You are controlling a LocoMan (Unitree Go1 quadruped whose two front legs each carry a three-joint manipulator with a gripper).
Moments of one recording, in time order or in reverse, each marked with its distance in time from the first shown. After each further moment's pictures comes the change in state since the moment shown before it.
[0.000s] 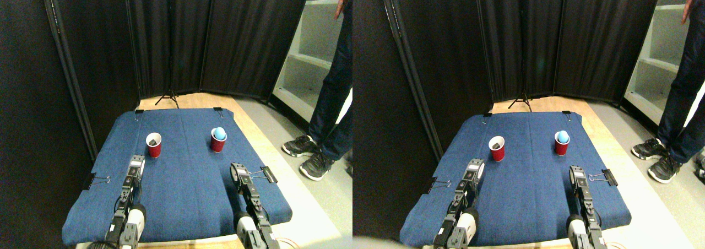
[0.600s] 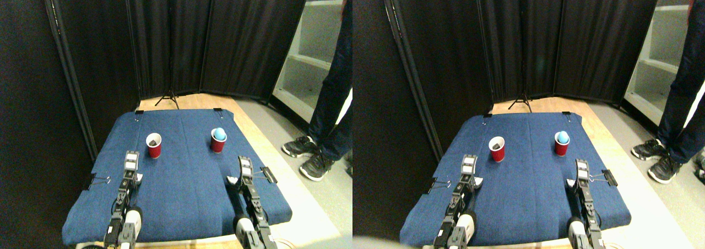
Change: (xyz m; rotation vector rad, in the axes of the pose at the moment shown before) right arm 0.005 0.000 -0.003 0.132 -0.073 0.060; left arm 0.004 0.009 -0.010 -0.063 -0.070 -0.058
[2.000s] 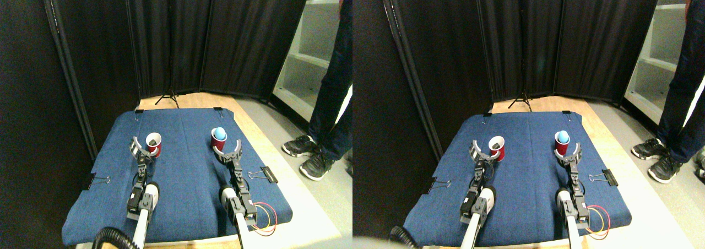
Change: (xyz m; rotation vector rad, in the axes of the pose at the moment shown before) right arm 0.055 0.017 0.011 1.009 -0.099 -0.024; left arm 0.055 -0.014 0.003 -0.940 -0.119 0.246
